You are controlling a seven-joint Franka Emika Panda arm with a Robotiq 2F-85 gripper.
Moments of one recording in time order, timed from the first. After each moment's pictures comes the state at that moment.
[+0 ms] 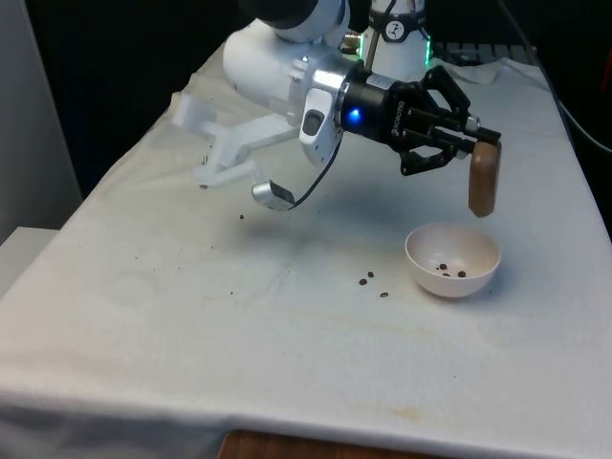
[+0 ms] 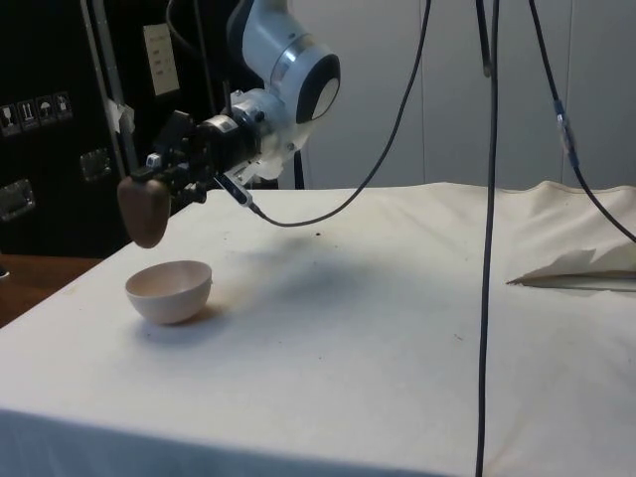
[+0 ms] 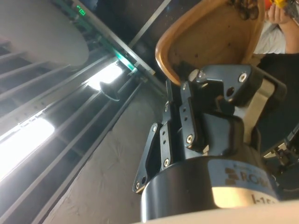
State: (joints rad) arm -0.05 0.63 -0.16 -1.86 1.70 1.70 -1.09
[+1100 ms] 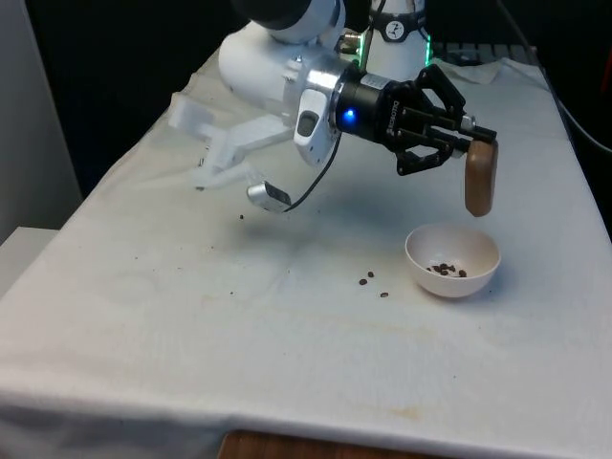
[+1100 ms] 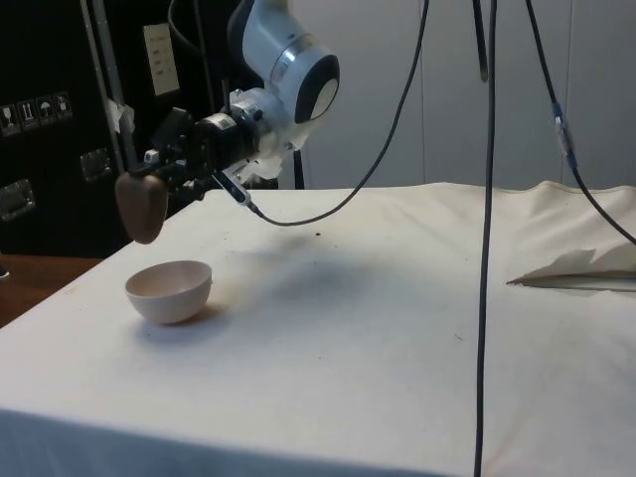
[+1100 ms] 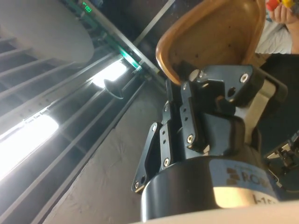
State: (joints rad) arm -0.04 0.64 -0.18 -1.85 1.72 1.68 -1.07
